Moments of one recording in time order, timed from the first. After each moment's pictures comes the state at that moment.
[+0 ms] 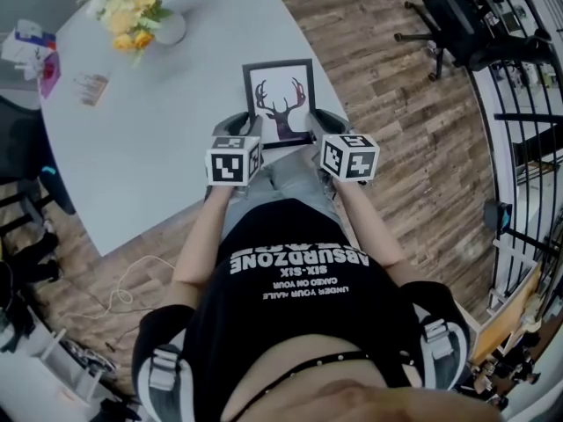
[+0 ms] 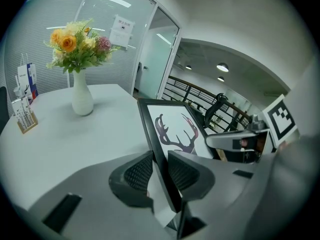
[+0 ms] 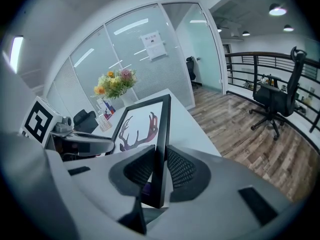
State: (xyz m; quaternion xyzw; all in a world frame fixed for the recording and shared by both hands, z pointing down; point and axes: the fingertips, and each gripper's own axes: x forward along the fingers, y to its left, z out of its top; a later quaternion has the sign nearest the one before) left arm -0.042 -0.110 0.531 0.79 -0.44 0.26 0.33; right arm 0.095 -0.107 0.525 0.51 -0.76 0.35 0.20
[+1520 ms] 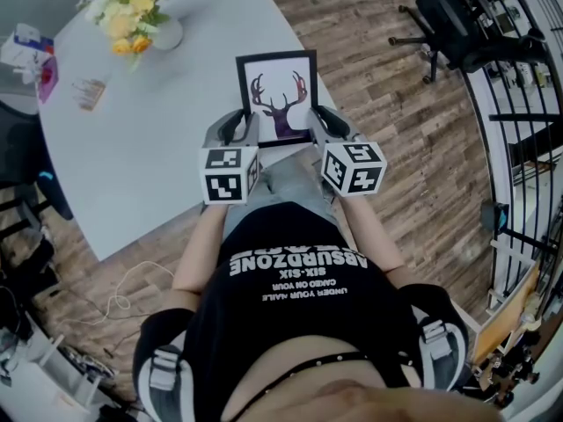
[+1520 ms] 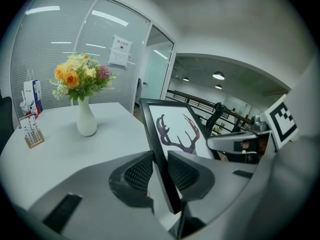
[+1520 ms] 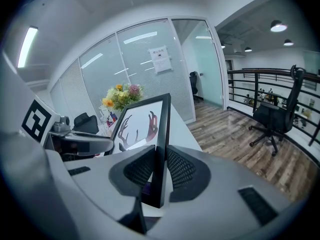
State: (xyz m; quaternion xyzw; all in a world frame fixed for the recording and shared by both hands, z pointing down) left arm -0.043 -0.115 0.468 0.81 -0.48 0.20 0.27; right arm 0.094 -0.111 0.459 0.53 -0.79 0.27 0.17
